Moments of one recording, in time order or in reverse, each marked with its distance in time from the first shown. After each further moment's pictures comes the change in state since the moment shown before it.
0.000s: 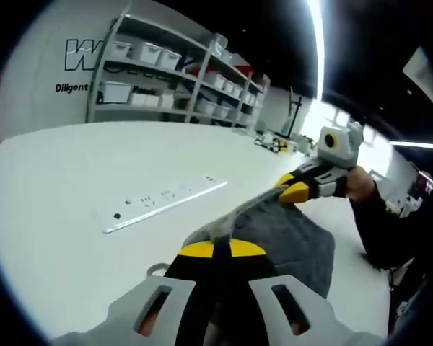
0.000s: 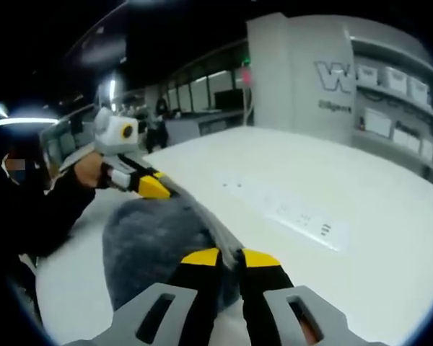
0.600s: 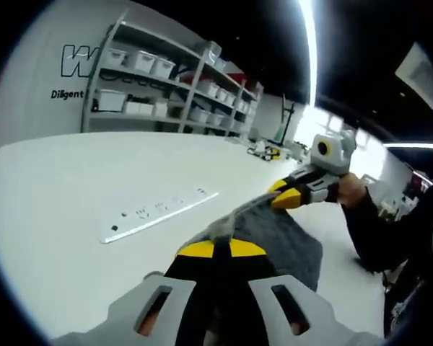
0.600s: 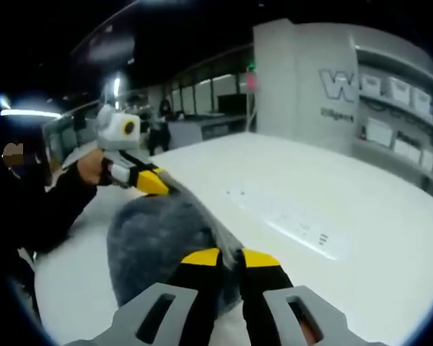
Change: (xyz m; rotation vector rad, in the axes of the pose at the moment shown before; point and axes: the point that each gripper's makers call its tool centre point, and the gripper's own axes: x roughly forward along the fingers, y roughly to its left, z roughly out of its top) left arm -0.009 -0.002 0.021 0.015 -0.047 -0.037; right arm -0.010 0.008 0.011 -0.047 -0.025 -0.002
